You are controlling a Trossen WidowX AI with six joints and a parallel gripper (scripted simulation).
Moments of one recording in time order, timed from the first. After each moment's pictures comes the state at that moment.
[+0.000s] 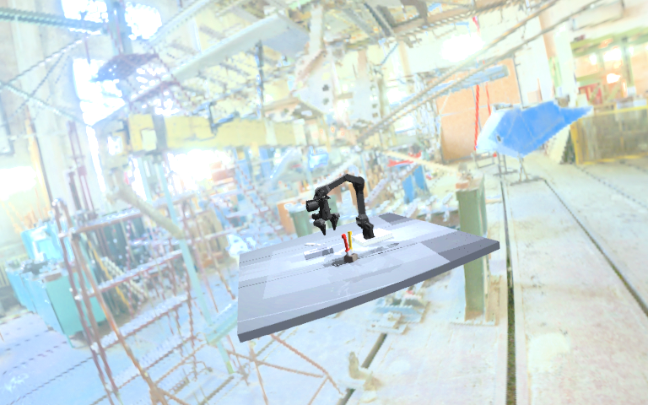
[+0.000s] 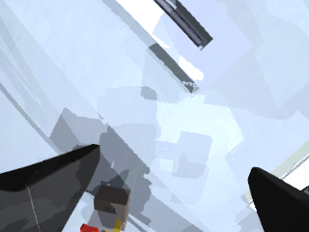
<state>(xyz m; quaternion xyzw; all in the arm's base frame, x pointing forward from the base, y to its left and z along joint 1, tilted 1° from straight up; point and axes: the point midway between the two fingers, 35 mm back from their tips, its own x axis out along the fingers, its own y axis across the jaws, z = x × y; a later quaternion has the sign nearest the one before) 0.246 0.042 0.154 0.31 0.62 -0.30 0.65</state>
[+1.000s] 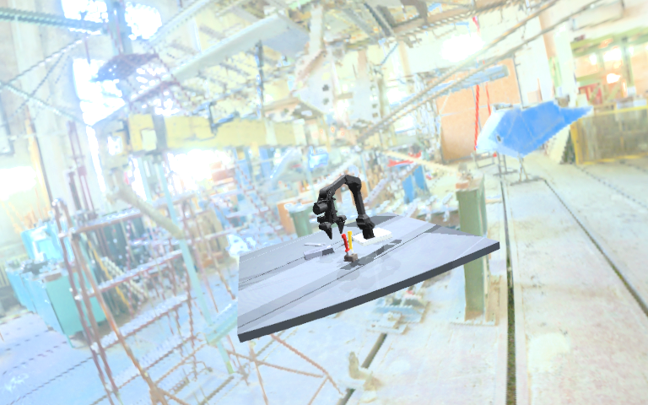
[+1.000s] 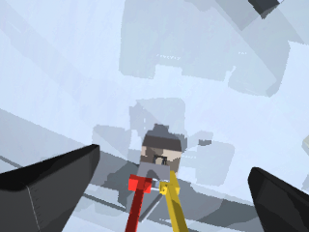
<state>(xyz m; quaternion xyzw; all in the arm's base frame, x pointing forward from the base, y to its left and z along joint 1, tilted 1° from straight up) 0.232 0.161 0.153 0.32 0.63 -0.30 0.65</state>
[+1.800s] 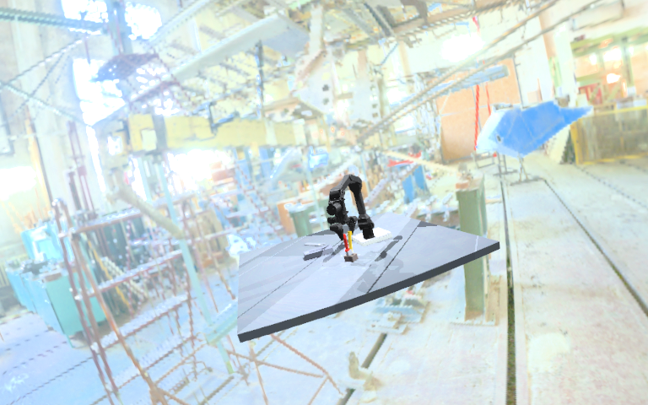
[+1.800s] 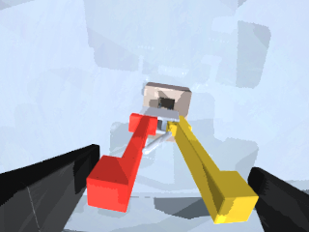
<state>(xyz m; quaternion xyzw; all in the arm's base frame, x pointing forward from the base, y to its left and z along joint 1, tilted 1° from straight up) 0.184 0.219 0.144 0.32 0.63 -0.29 0.65</state>
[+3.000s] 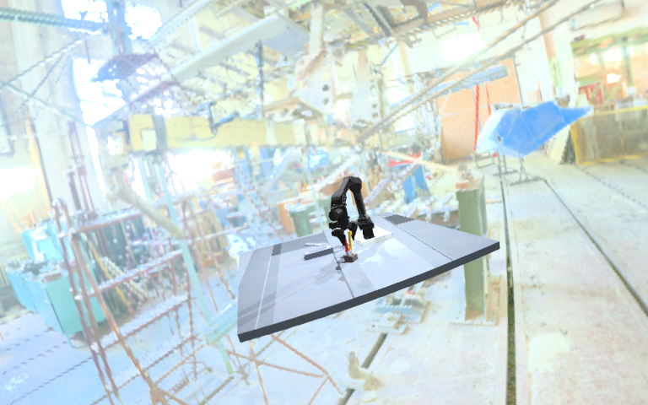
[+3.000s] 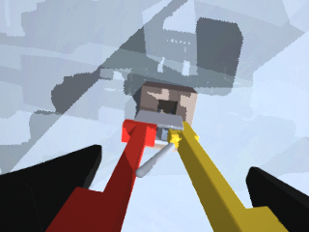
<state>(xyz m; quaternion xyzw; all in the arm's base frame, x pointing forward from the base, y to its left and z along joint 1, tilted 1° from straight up) 0.183 0.223 0.114 0.32 0.63 -0.29 0.65</state>
